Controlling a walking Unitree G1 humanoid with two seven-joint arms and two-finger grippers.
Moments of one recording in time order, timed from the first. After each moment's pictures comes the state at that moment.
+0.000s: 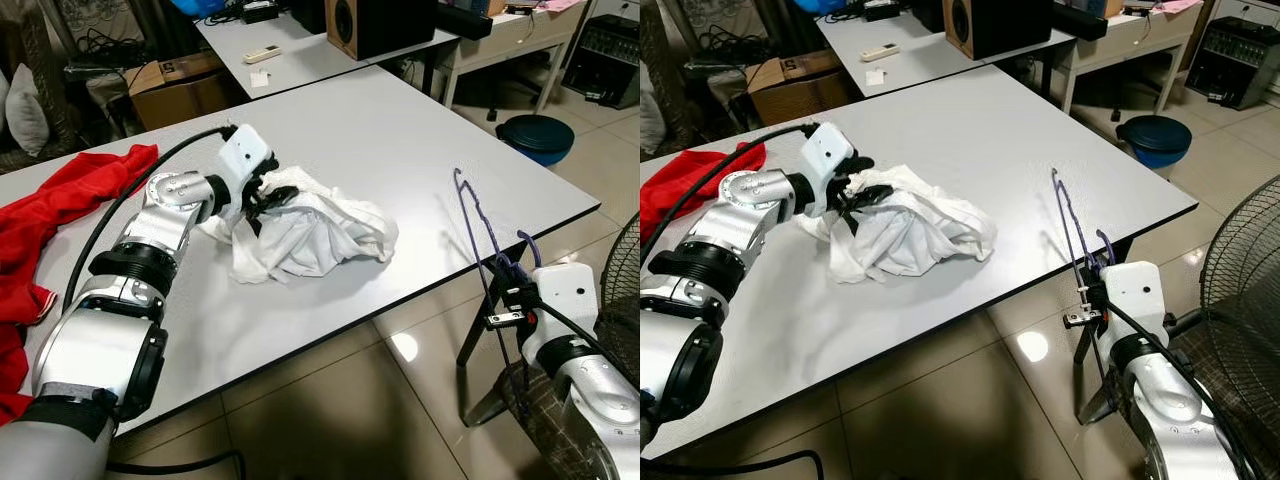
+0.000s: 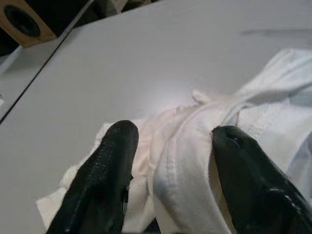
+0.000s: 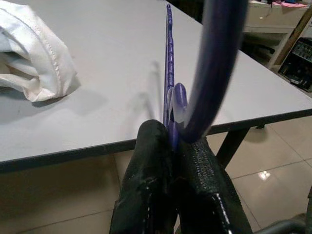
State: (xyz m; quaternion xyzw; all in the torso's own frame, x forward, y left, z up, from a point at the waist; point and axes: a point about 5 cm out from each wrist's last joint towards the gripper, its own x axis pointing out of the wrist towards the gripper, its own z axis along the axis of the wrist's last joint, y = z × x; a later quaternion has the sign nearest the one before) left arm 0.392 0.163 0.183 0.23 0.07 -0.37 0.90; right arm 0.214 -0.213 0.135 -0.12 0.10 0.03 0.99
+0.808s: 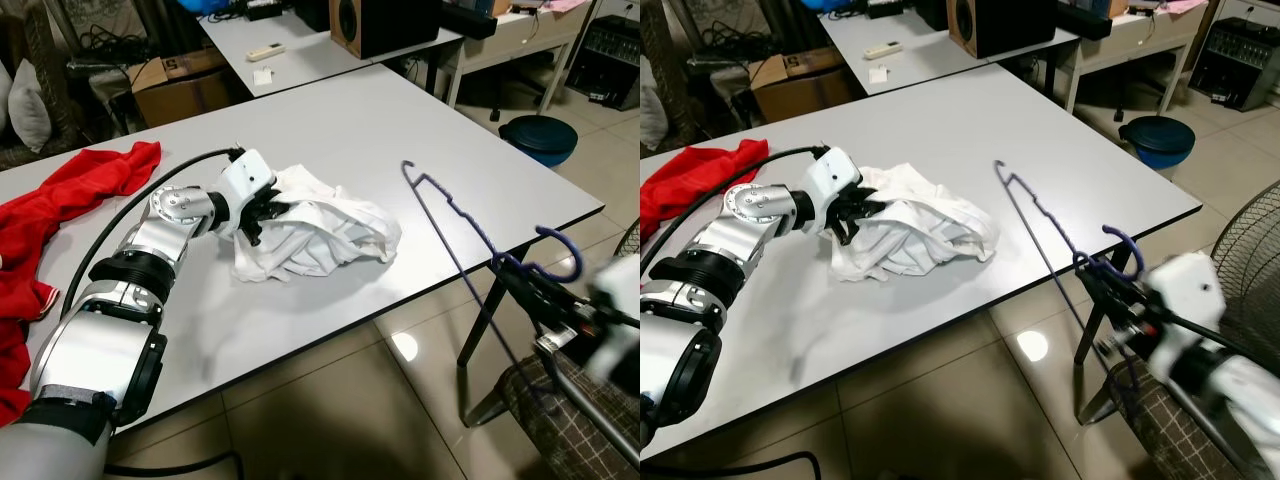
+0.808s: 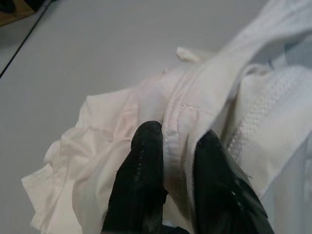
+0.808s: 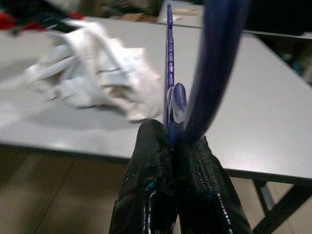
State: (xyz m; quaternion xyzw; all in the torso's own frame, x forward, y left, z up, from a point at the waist) left arm 0.388 0.165 0.169 0.25 0.10 -0.38 0.88; right arm 0.182 -0.235 0.189 -0.11 0.08 0.26 0.96
